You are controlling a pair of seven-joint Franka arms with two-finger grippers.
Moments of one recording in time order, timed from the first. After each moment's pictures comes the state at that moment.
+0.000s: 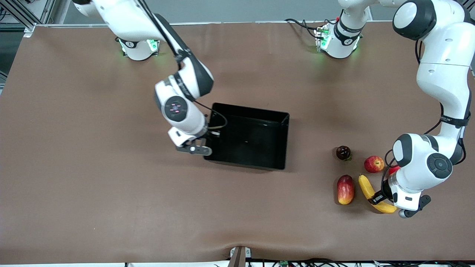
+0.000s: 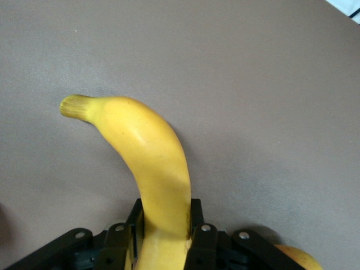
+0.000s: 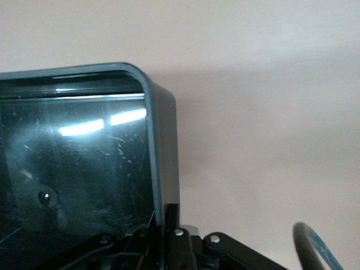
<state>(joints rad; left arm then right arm) 0.30 0.91 -0.35 -1.37 0.32 2.41 -0.66 0.56 0.50 -0.02 -1.64 0.19 2.06 0.64</state>
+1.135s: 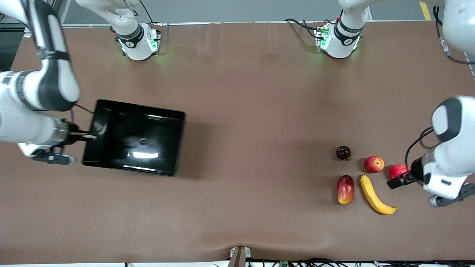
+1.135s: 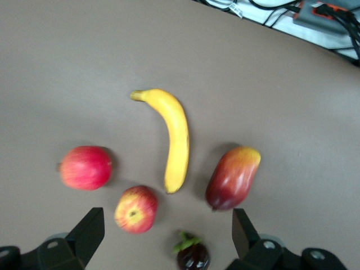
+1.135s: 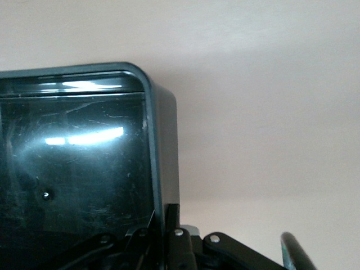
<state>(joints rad) 0.35 0.55 -0.48 -1.32 0.32 1.89 -0.45 -0.05 0.29 -0.04 -1.73 0.05 1.82 0.04</state>
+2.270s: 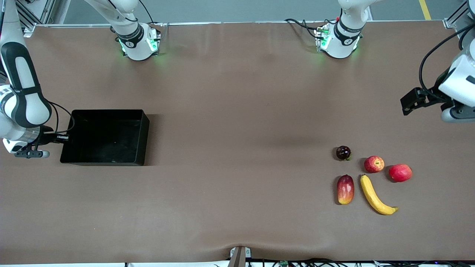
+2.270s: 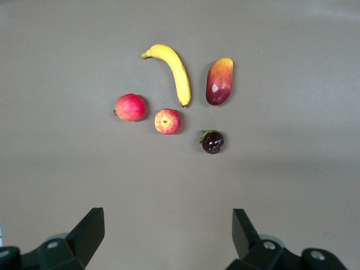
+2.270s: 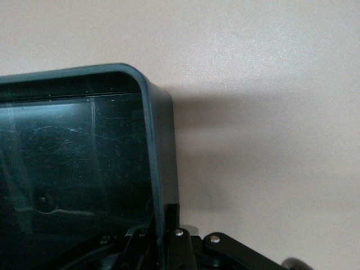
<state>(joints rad) 0.35 0.13 -0.54 -1.37 0.20 1.51 -0.18 -0.39 0.46 -0.03 -1.95 0.18 2.25 -0.48</state>
